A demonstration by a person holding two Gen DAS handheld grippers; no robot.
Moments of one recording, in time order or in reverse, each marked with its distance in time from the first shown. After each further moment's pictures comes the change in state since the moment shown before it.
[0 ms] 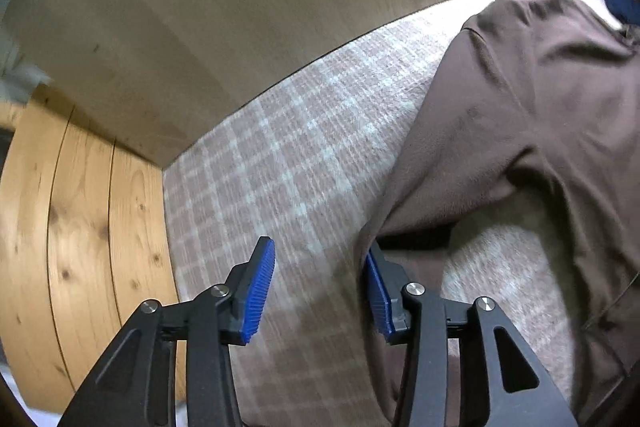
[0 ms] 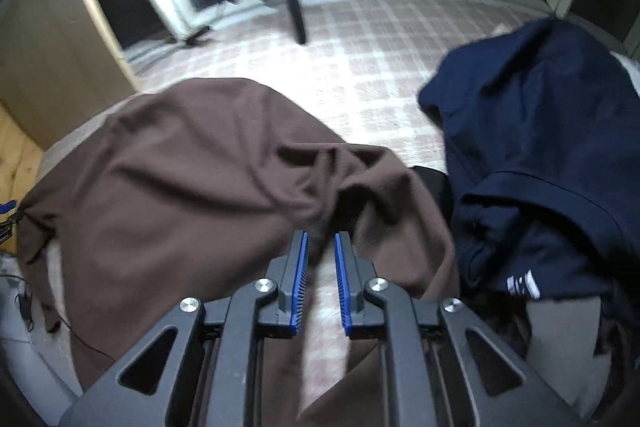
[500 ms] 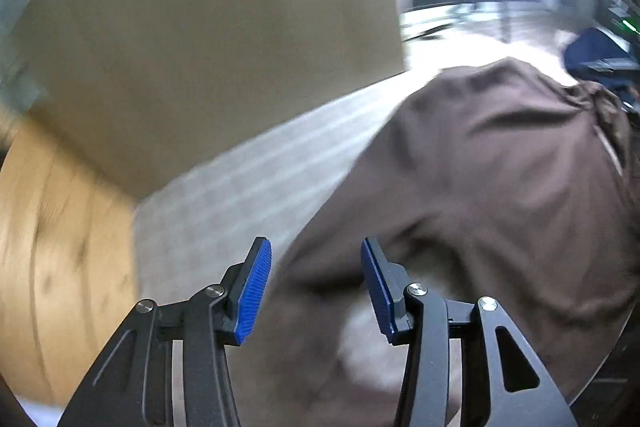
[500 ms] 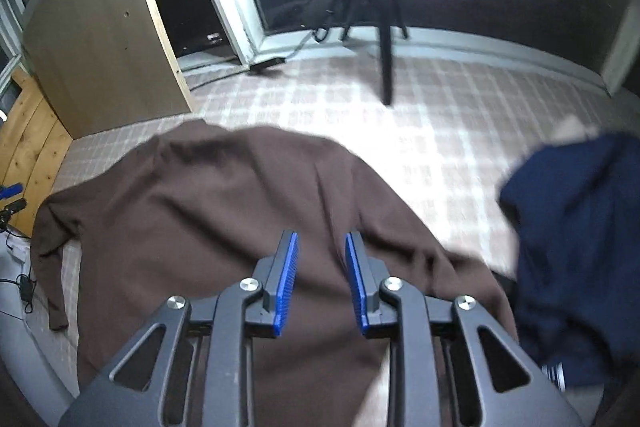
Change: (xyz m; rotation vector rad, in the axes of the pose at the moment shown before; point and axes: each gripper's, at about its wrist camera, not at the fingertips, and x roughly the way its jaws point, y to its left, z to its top) left arm -0.048 -0.056 0.060 0.031 -0.199 -0.198; right arm 0.028 0.073 0.067 -0.152 -0.094 0.088
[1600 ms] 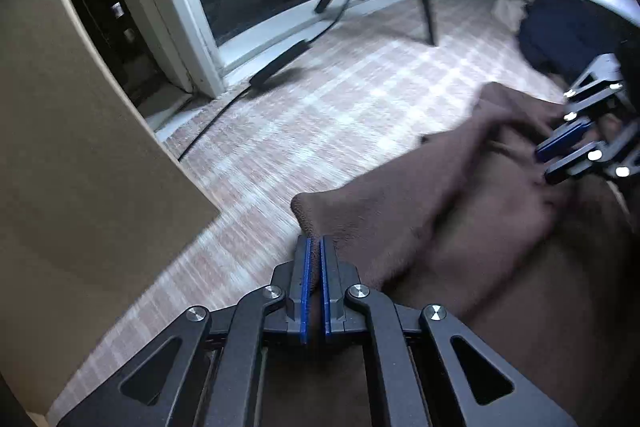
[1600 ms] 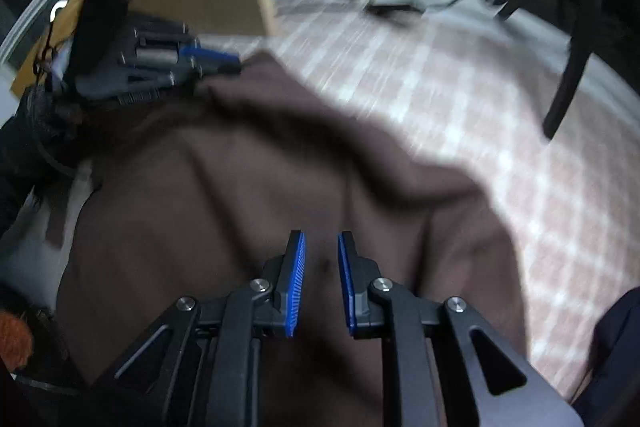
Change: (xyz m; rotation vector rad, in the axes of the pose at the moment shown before) left arm 0.167 -0.139 0.143 0.236 -0.026 -0.255; right arm 0.100 0.047 0.018 -0.358 0.205 0.225
